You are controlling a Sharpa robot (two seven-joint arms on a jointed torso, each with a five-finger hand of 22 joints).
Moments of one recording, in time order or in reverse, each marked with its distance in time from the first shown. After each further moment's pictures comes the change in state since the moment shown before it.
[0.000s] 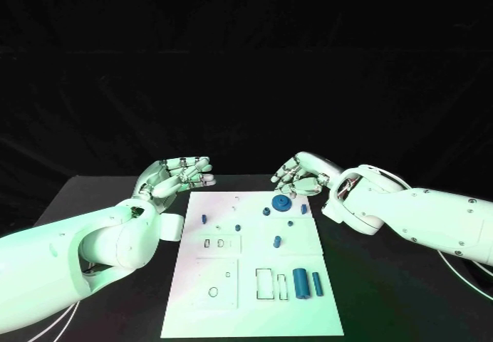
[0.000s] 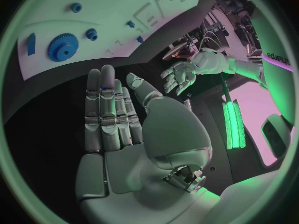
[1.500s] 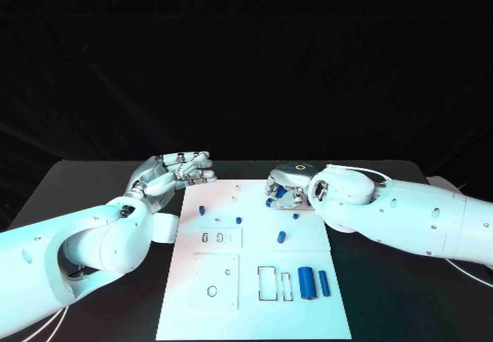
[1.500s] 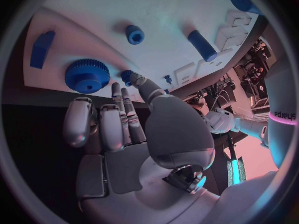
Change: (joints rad) left arm 0.028 -0.042 0.022 0.085 0.002 0.019 -0.026; left_hand 0.000 0.000 0.000 0.000 0.000 0.000 0.000 -0.012 -0.002 0.000 0.000 -0.015 -0.002 0.000 0.000 -0.008 0.002 0.000 0.004 -0.004 0.000 -0.003; right arm 0.011 0.089 -0.001 -0.023 -0.489 0.196 -0.215; right_hand -0.035 -0.046 0.039 0.072 0.027 -0.016 -0.002 -0.029 0.012 -0.123 0.015 0.009 0.048 0.009 0.006 1.029 0.973 -0.079 0.255 0.005 0.711 0.869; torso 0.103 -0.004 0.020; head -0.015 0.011
